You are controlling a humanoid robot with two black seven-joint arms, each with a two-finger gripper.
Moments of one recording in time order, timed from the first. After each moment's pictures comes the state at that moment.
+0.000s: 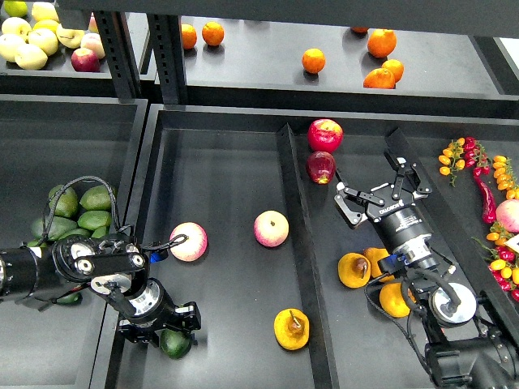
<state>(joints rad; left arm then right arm) -0.92 0.13 0.30 -0.80 0.44 -0.49 0.49 0.20 0.01 1.43 1.03 0.05 0.48 -0.23</state>
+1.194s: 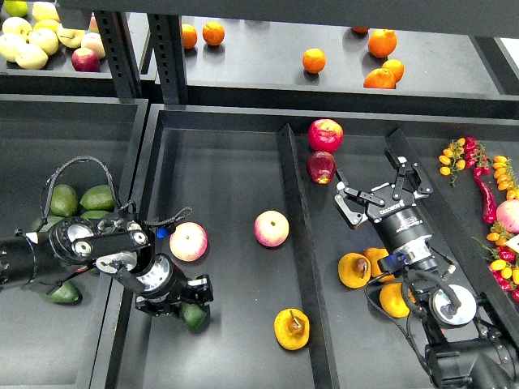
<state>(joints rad) -1.08 0.54 0.01 -0.95 0.45 -0.49 0.49 0.20 0.01 1.43 1.02 0.05 0.50 -0.24</state>
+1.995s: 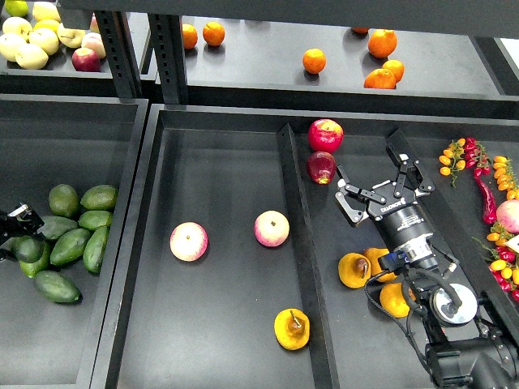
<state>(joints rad) -0.88 0.72 -0.01 -0.75 0.38 -0.49 0.49 0.19 0.02 1.43 1.04 0.05 0.50 -0.23</state>
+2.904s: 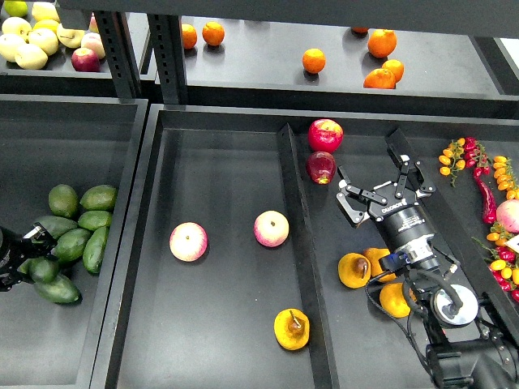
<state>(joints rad) -0.77 0.59 -0.11 -0.63 0.38 -0.49 0.49 0.19 0.02 1.44 1.04 0.05 0.50 -0.23</state>
